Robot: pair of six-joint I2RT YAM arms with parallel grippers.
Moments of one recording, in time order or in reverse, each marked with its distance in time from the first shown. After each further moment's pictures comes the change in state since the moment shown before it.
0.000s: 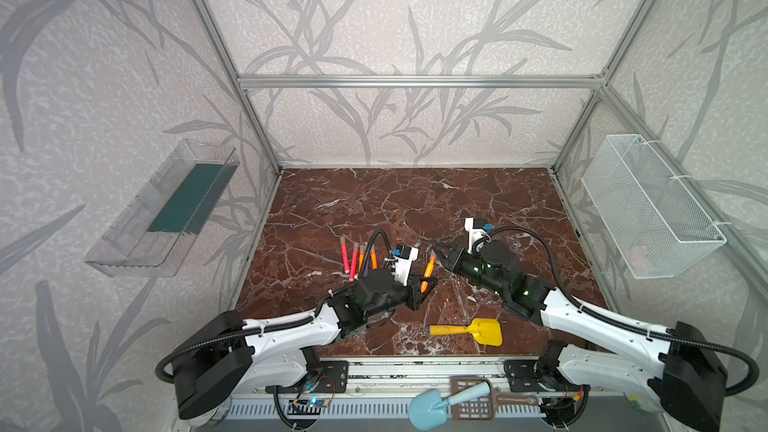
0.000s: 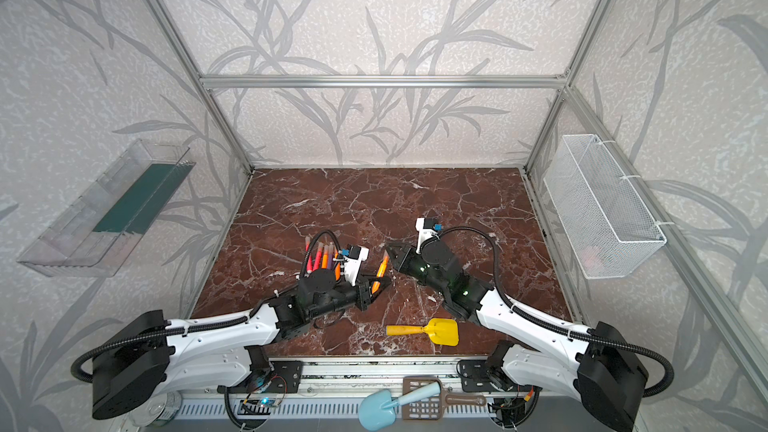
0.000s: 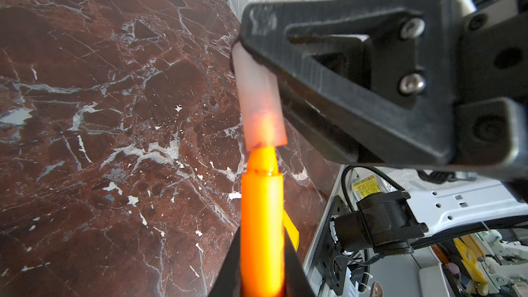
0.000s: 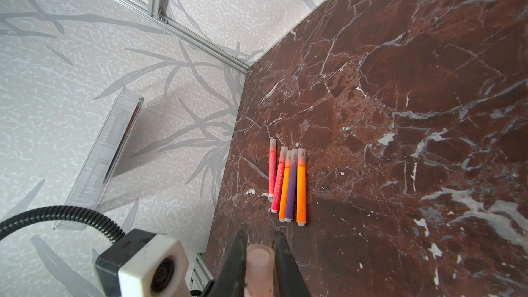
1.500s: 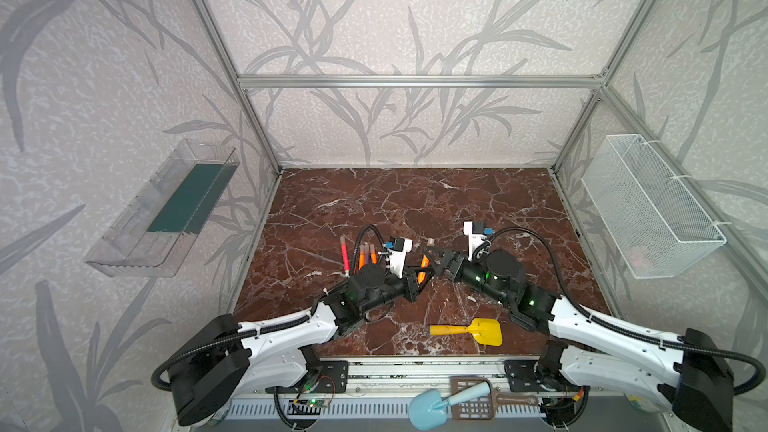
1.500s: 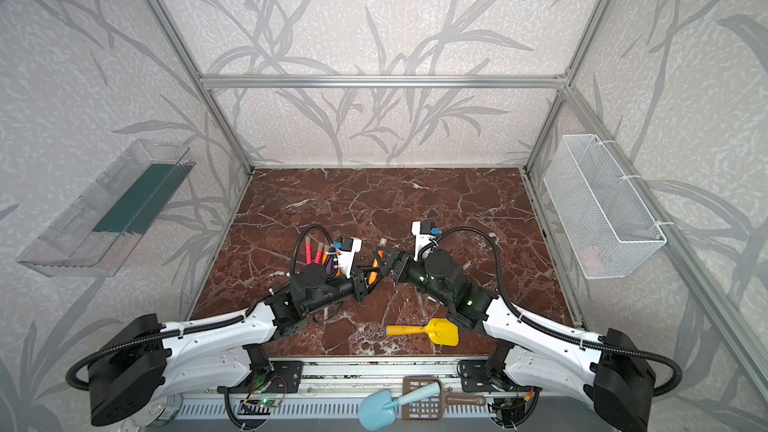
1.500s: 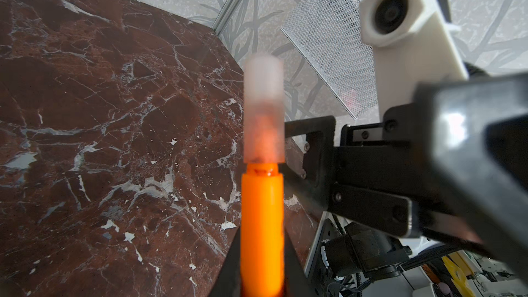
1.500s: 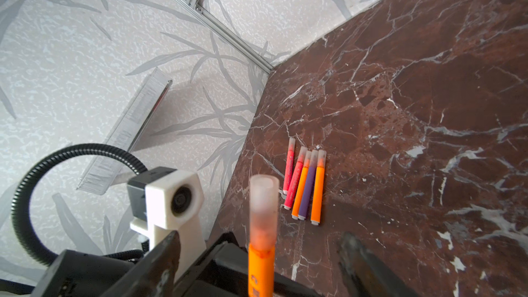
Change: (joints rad) left arm 0.058 -0.016 0.000 0.085 0.038 0.000; right arm 0.069 -0.076 -0.002 0.022 0.054 -0.107
